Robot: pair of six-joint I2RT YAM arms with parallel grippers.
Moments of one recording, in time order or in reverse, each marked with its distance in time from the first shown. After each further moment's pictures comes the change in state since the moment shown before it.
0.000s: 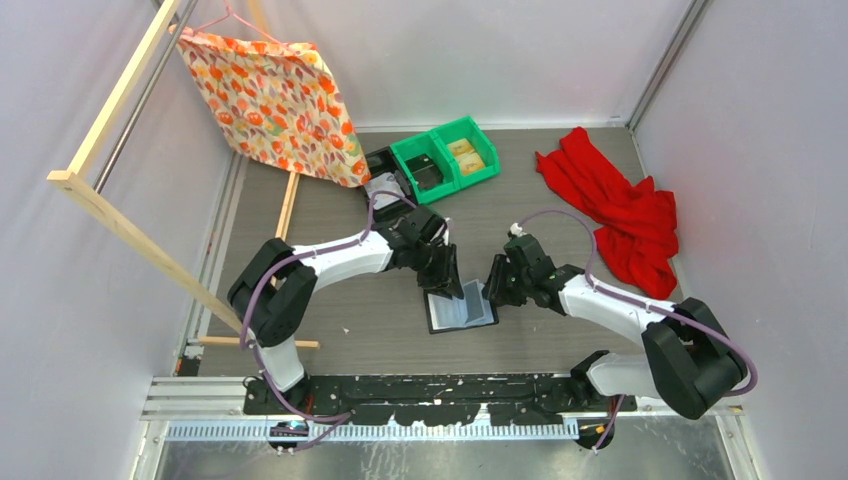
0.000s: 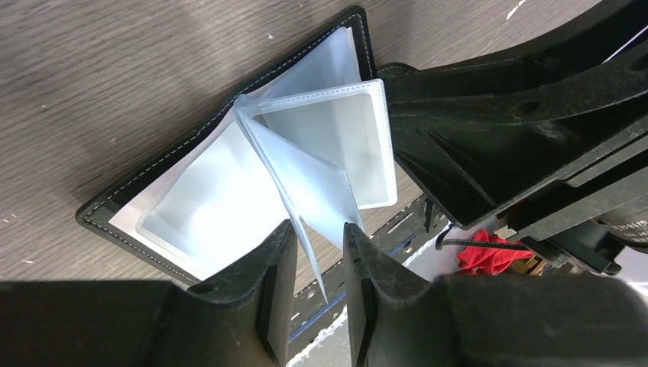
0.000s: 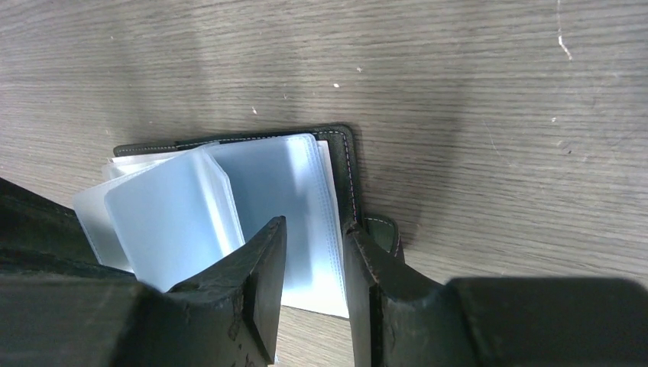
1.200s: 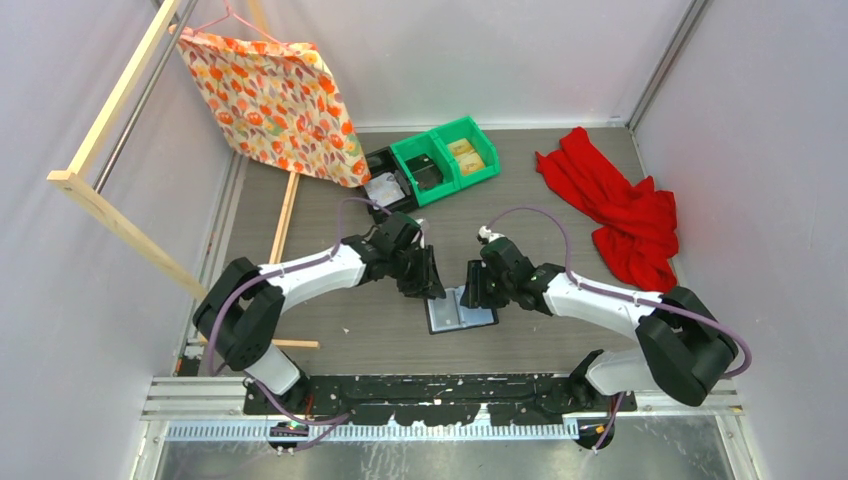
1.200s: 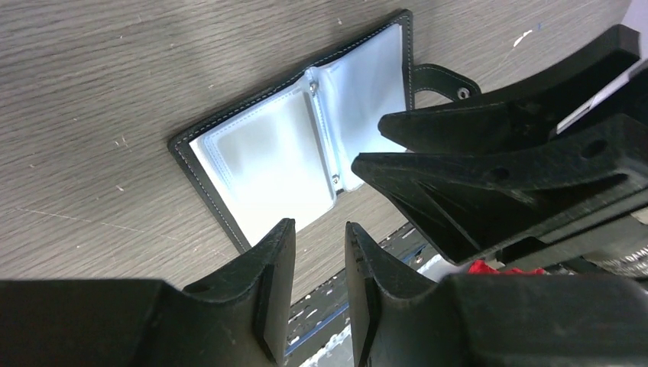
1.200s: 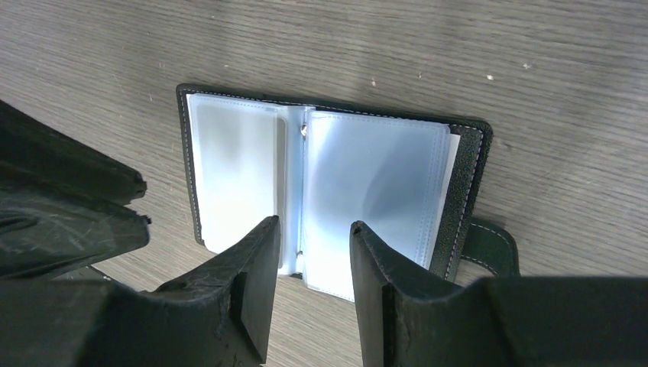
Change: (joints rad) left arm 0.051 -0.206 -0.205 0.074 -0.094 -0.045; right arm 0.160 0.063 0.079 -0.005 0.002 -0.087
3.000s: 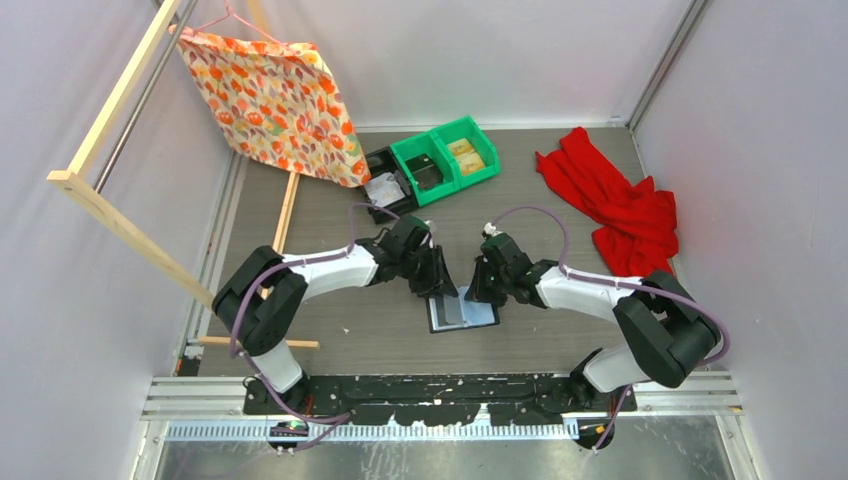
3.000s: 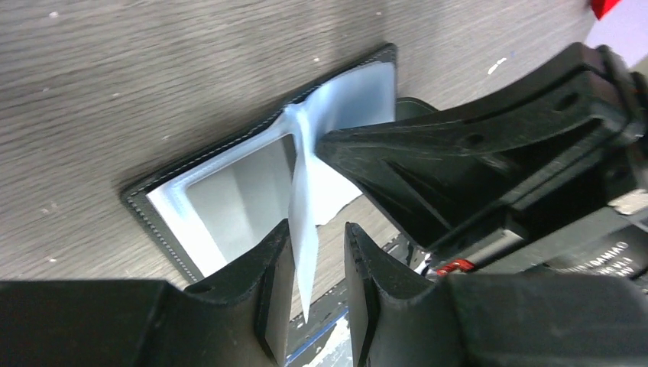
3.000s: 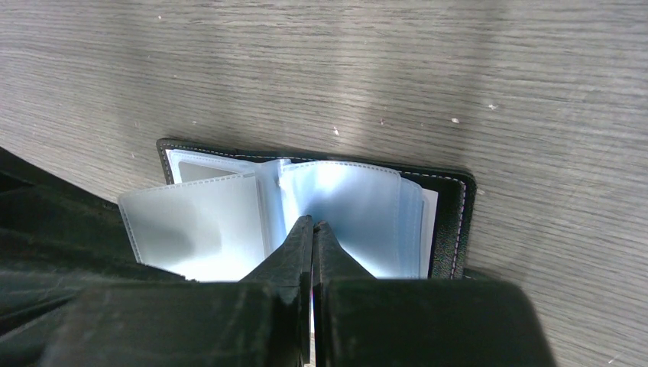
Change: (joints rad) left arm -0.024 0.125 -0.003 0.158 0.024 -0.113; right arm -0.059 0.112 -0.003 0.100 -0.010 0.072
